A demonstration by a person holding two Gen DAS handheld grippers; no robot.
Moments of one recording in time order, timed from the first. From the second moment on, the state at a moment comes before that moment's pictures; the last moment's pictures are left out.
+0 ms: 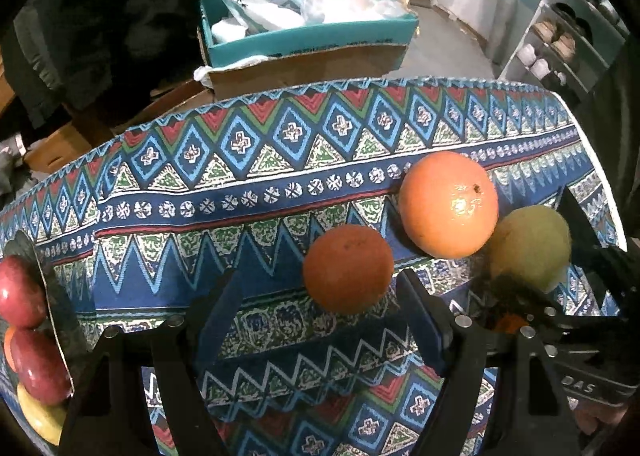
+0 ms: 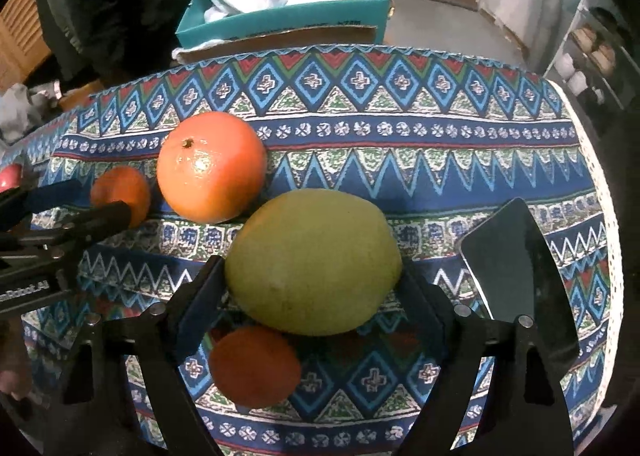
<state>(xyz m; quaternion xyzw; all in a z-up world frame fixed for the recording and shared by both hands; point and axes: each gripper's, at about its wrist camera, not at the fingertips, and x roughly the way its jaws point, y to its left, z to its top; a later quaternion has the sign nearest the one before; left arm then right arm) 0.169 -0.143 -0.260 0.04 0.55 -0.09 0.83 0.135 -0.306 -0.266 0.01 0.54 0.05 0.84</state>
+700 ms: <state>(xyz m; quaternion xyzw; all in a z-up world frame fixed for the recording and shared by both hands) 0.165 -0.149 -0.258 0.03 0.55 -0.12 0.83 0.127 -0.315 -0.236 0.00 0.51 0.04 0.86</state>
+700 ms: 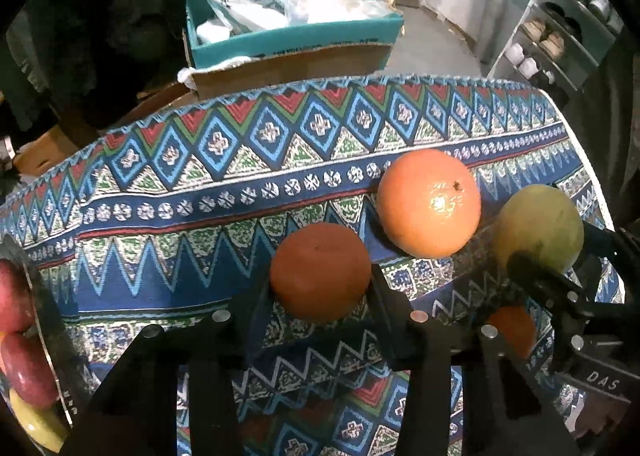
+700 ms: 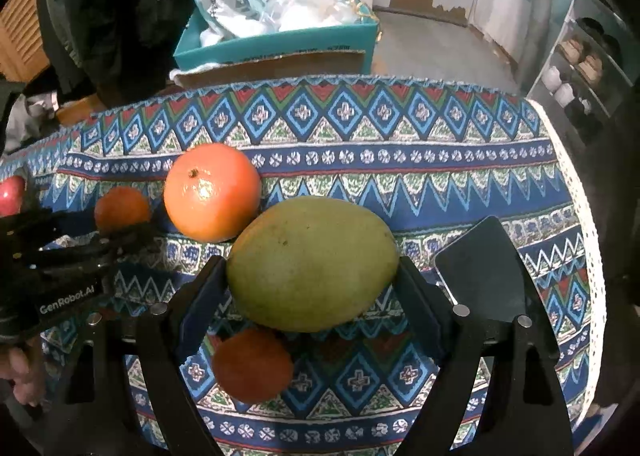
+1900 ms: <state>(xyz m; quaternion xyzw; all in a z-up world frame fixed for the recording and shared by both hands) 0.091 -0.095 -0.107 -0.02 0.43 -0.12 0.90 0.084 -0.293 -0.102 0.00 0.38 0.07 0.92</state>
